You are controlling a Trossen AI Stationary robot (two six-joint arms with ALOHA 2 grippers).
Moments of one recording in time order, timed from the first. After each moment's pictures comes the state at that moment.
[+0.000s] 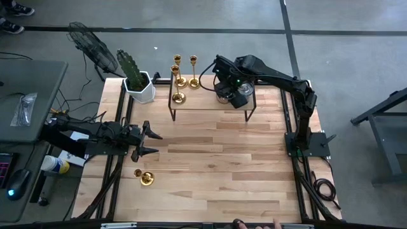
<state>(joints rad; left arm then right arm) -0.24 0.08 0.01 0.02 -0.07 -0.17 -0.43 1.91 2.03 -1.36 0.02 -0.90</state>
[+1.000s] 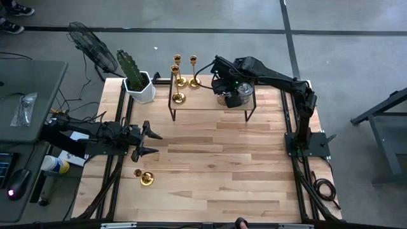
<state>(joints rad) -0.24 0.08 0.01 0.02 -0.07 -0.17 -0.40 1.91 2.03 -1.31 0.10 -0.68</state>
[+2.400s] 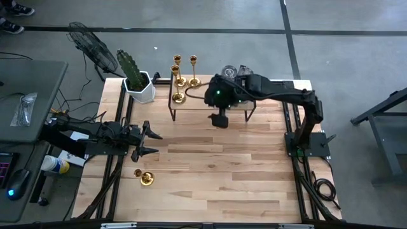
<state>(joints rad) -0.24 0.08 0.01 0.02 -0.07 -0.17 -0.14 1.81 2.03 -1.14 0.03 -0.09</state>
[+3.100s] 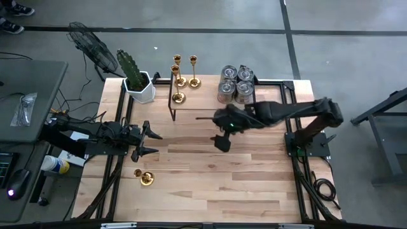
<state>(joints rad) -0.24 0.08 0.01 0.02 -0.07 -0.17 0.09 1.61 1.61 -0.85 0.14 0.40</state>
